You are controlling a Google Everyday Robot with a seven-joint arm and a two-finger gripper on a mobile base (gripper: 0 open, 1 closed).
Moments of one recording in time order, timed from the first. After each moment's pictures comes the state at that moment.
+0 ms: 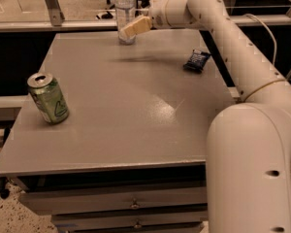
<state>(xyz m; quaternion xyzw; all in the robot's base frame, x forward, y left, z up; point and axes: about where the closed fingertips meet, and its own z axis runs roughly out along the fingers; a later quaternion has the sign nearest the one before) 0.857 0.002 0.930 -0.43 0.68 0.20 0.56</state>
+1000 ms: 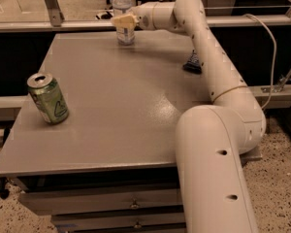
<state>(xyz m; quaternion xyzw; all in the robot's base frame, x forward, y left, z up) 0.893 0.054 0.916 -0.38 0.67 0.30 0.56</state>
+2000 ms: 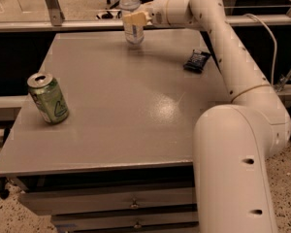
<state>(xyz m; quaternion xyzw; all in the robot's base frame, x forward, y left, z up) 0.866 0.020 0.939 -0.41 0.67 0.28 0.56</state>
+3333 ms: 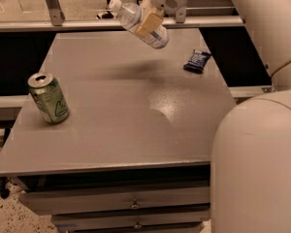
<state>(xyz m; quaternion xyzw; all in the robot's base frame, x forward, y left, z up) 0.730 -0.010 0.971 -0.67 0.64 0.07 0.37</state>
